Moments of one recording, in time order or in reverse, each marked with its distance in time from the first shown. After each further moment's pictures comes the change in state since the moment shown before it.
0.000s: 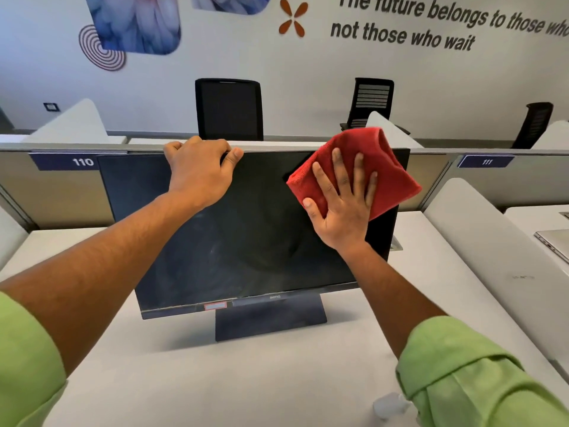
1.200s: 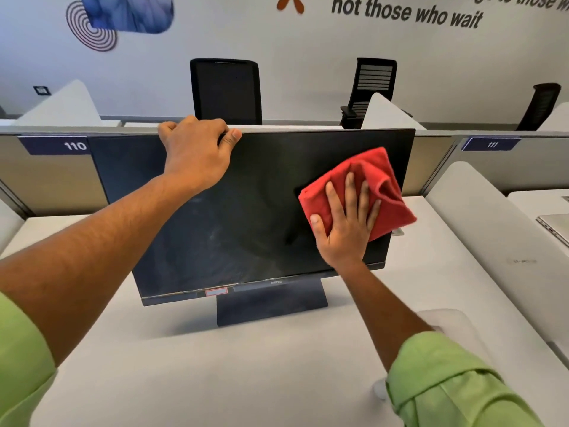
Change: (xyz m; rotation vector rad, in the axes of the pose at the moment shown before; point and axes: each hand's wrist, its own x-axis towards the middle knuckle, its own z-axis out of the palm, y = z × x) left_hand 0.001 0.003 -0.001 -0.002 0.017 0.010; right_hand -0.075 0.001 0.023 0.072 -0.032 0.168
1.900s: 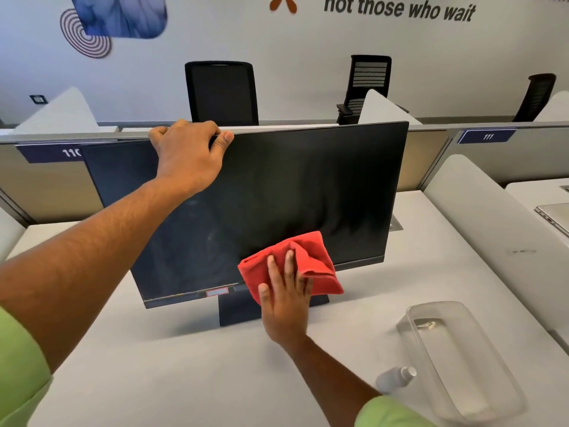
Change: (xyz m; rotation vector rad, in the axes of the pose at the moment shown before) left_hand -0.005 -0.001 -0.005 -0.006 -0.005 -0.020; right_hand -0.163 -0.103 0.044 0.208 -0.215 0.147
